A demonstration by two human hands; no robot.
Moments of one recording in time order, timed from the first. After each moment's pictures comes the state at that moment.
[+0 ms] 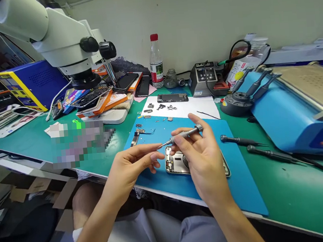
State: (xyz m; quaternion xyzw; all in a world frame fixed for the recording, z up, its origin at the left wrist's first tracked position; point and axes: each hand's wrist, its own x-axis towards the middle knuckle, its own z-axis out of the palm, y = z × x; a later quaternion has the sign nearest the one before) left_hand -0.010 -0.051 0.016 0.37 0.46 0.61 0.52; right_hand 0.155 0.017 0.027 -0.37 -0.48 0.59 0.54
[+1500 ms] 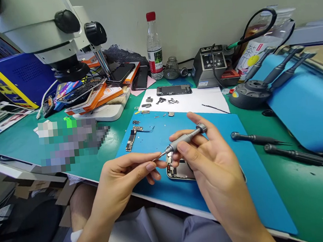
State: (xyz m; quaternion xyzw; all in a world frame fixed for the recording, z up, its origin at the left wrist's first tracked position) left_hand -0.009 -0.059 0.003 0.39 0.46 0.62 0.51; right_hand 0.162 0.017 0.019 -0.37 -0.47 0.63 0.49
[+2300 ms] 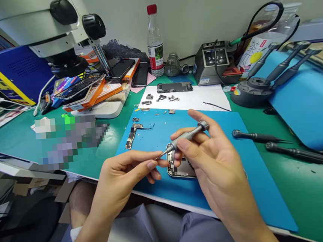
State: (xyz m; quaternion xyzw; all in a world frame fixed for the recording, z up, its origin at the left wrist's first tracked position) left_hand -0.012 -0.060 0.004 0.38 0.45 0.61 0.52; right_hand 0.160 0.018 0.020 -0.37 -0.45 0.64 0.49
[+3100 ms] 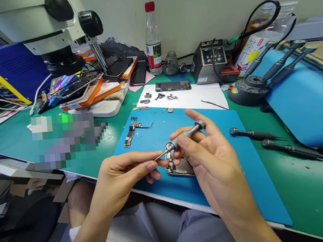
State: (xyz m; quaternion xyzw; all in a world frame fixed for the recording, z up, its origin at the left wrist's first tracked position) left_hand -0.011 -0.060 0.001 0.41 0.43 0.61 0.53; right_hand 0.162 0.018 0.022 -0.38 -0.46 0.64 0.48
